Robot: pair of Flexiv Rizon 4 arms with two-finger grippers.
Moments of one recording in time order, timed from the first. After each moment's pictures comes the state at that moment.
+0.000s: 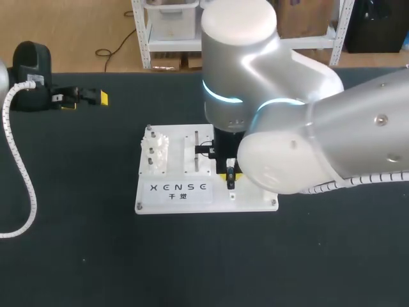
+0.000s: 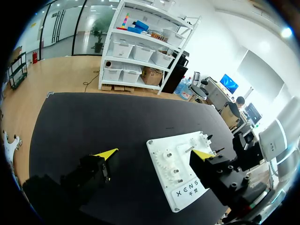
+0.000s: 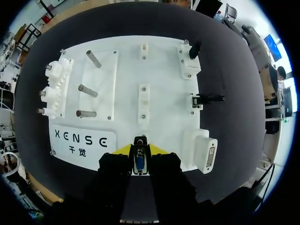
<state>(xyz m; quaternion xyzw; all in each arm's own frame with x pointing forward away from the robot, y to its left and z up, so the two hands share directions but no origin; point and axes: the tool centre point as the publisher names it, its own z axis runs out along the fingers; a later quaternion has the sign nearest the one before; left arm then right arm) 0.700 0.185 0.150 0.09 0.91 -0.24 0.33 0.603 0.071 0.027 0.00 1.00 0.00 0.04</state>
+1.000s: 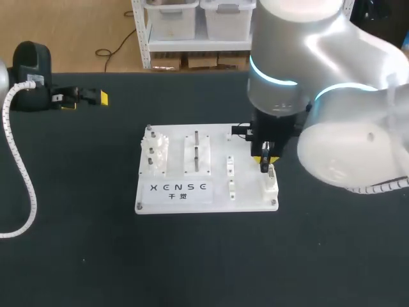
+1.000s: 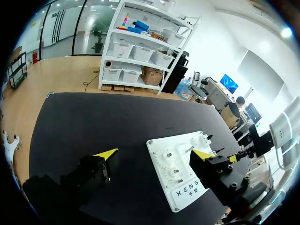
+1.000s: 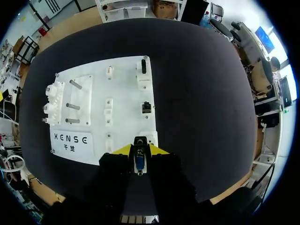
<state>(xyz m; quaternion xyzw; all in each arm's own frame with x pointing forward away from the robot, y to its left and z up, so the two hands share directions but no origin) 0.700 0.185 0.150 0.09 0.91 -0.24 0.33 0.604 0.002 0.075 0.03 1.00 0.01 0.07</state>
